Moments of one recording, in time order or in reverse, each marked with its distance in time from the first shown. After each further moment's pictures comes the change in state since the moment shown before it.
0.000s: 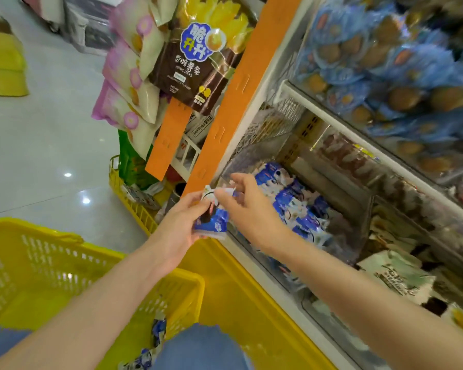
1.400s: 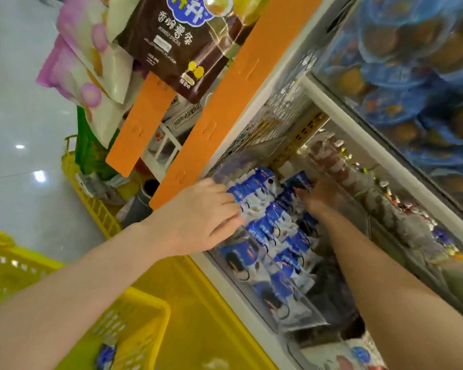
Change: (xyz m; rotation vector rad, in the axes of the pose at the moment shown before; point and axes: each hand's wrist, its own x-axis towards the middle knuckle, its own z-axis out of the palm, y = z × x) left_hand 0.071 0.011 0.020 1.549 -0.326 1.077; right_hand 0.117 0.158 -0.128 -0.533 0.412 0.479
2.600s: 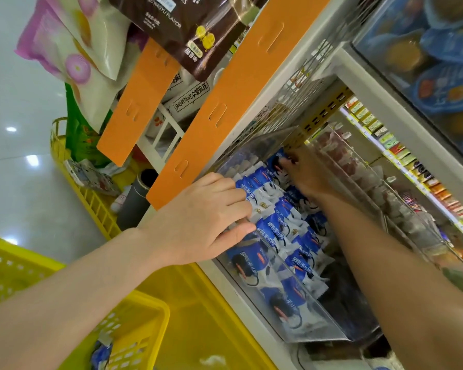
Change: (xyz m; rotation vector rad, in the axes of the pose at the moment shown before) left_hand -0.005 -0.007 0.017 -0.071 0.069 0.011; right_hand 0.015 -0.038 0.016 0.005 -0.175 -0.443
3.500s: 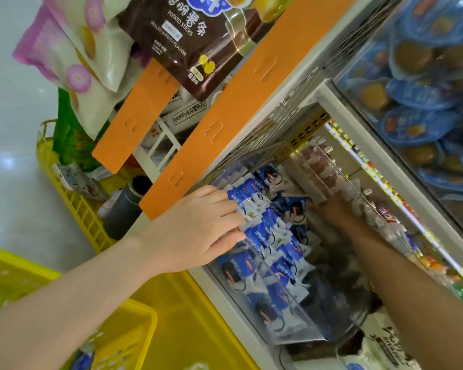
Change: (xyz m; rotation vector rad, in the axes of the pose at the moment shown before) left_hand -0.002 0.001 -0.002 0.026 -0.001 0.004; right_hand -0.045 0.039 -0.048 -0.214 -0.028 0.453
